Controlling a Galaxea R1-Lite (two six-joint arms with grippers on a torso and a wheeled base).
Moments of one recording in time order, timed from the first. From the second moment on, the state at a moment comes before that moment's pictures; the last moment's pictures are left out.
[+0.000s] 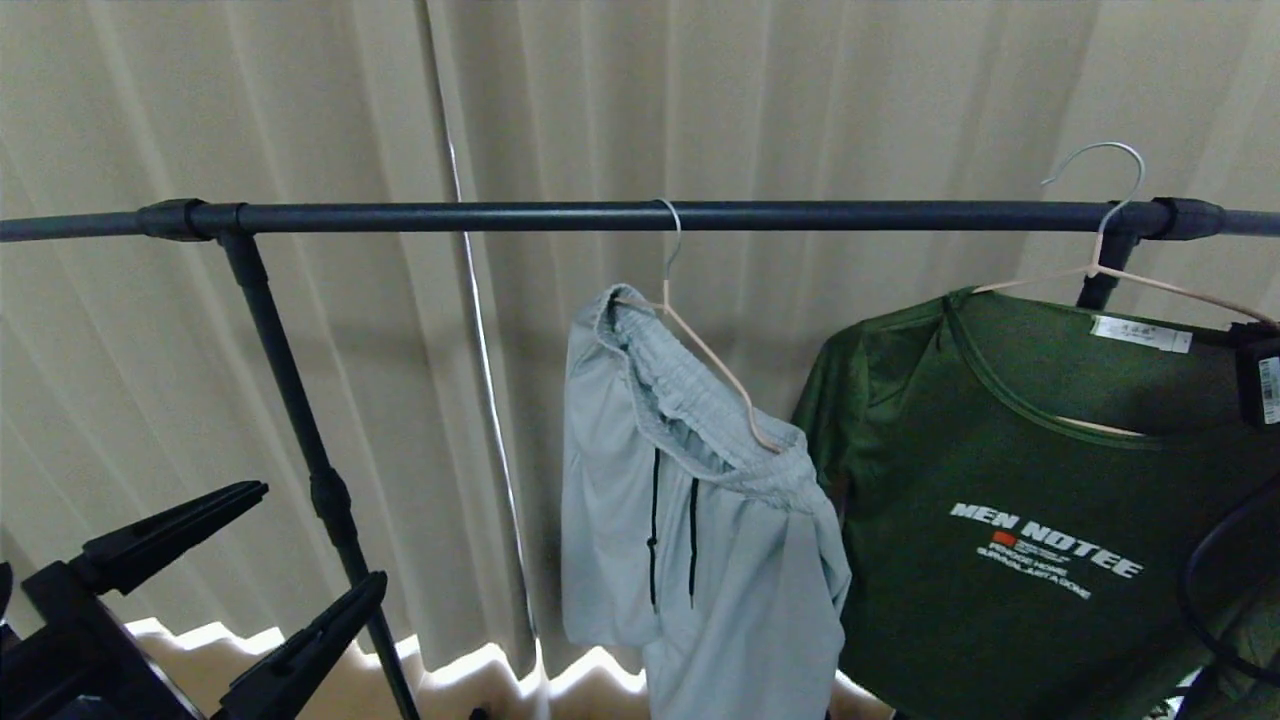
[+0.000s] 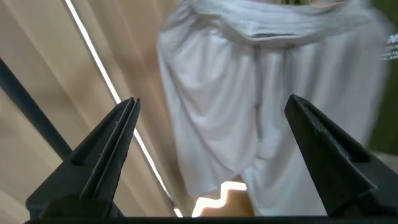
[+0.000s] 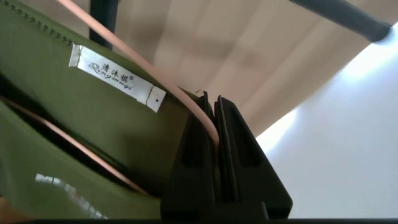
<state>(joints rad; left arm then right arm) -0.55 1.02 -0.09 -0.94 0.05 0.20 -0.03 1.27 -0.84 -0.20 -0.30 -0.32</state>
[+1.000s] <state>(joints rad) -0.55 1.00 -0.09 -0.94 0.05 0.21 0.22 1.35 -0.76 -0.20 -0.42 -0.32</state>
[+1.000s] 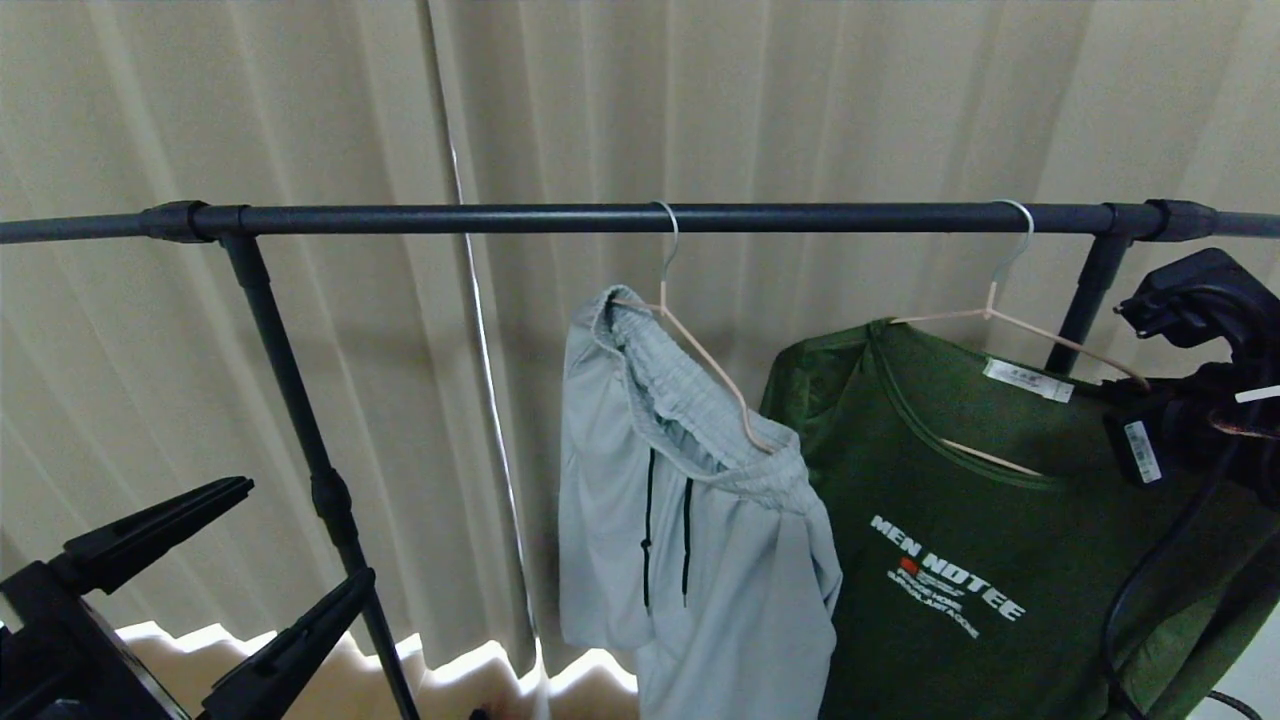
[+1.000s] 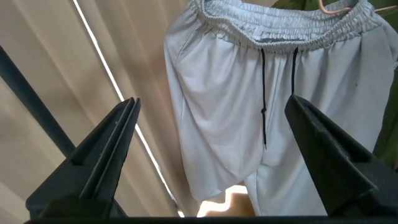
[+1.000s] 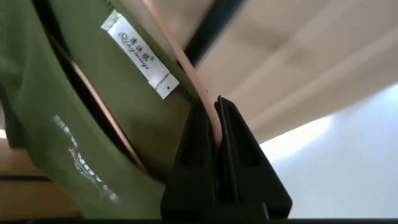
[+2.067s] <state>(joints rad) -0.23 0.91 0.00 -0.94 0.06 0.17 0.22 1.16 -0.45 -0.68 0.02 -0.24</state>
